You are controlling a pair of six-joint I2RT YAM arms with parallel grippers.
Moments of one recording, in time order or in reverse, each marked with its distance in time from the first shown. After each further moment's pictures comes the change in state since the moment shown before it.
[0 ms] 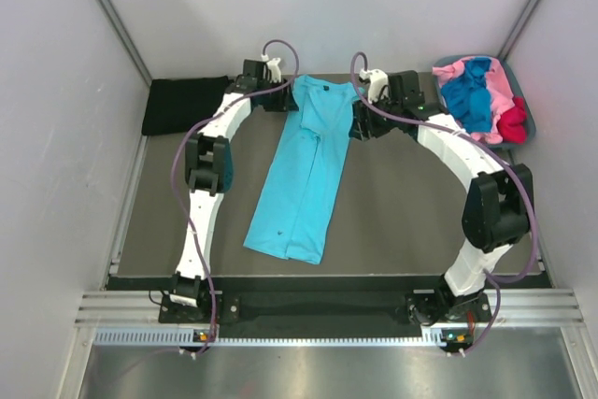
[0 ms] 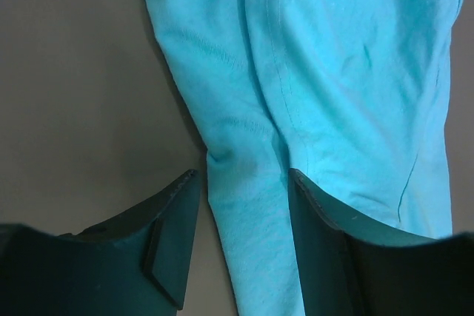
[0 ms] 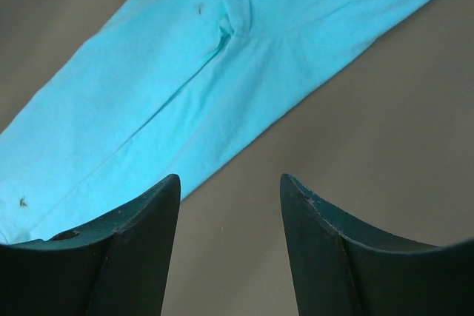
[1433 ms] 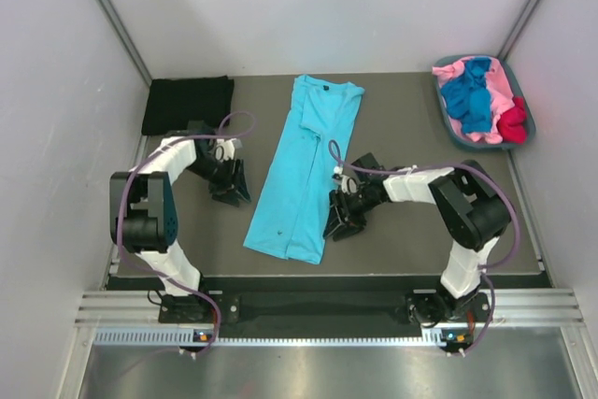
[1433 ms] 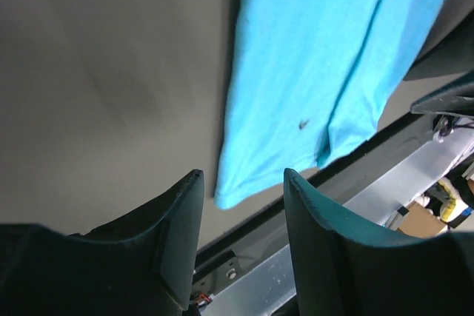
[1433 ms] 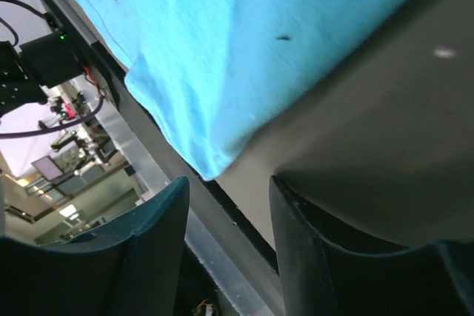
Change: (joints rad) left arm 0.195 -0.903 -1.220 -0.457 0.092 0.216; right arm 0.248 0.058 -0.582 0.131 -0.425 0.544
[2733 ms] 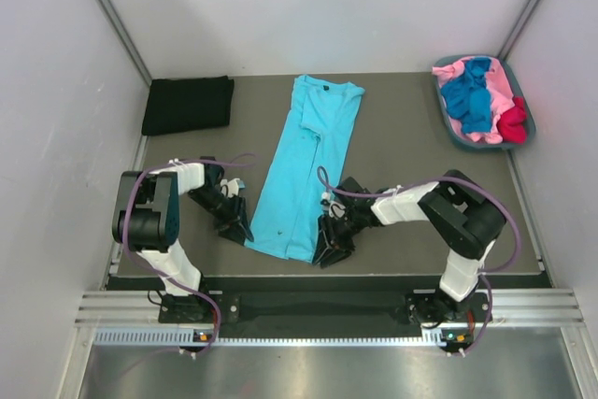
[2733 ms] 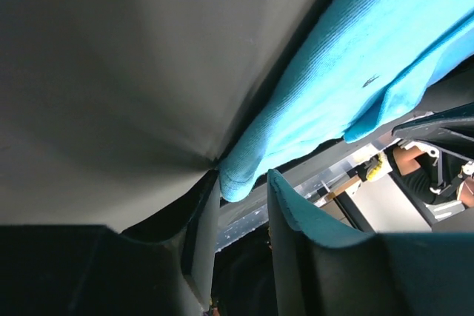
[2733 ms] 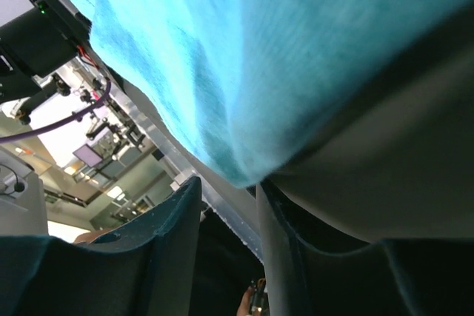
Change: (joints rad) left arm -0.035 -0.002 -0.297 0.039 0.004 -0.153; right arm 0.211 -0.009 -0.111 0.156 0.028 0.335
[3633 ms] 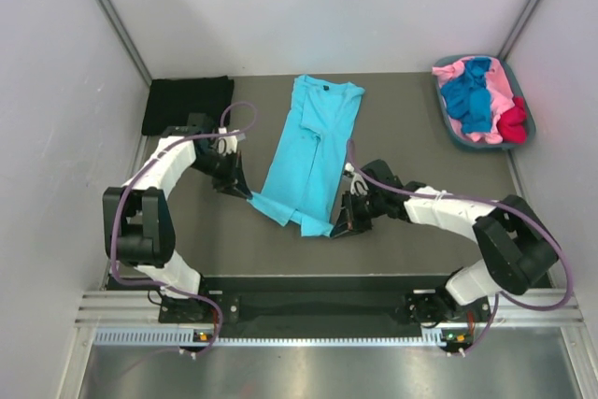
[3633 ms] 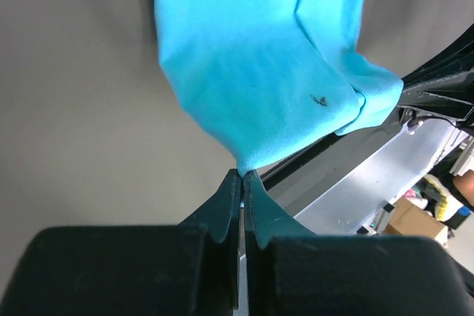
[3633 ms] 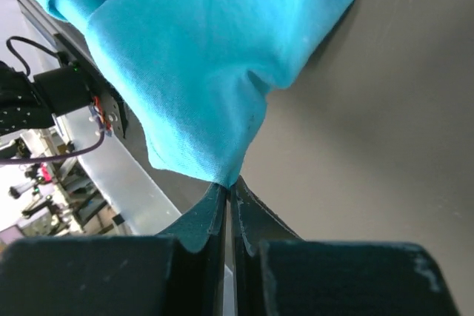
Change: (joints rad) left arm -0.010 -0.119 0.317 -0.093 0.043 0.088; right arm -0.134 -0.316 -0.059 -0.058 0.182 -0.138
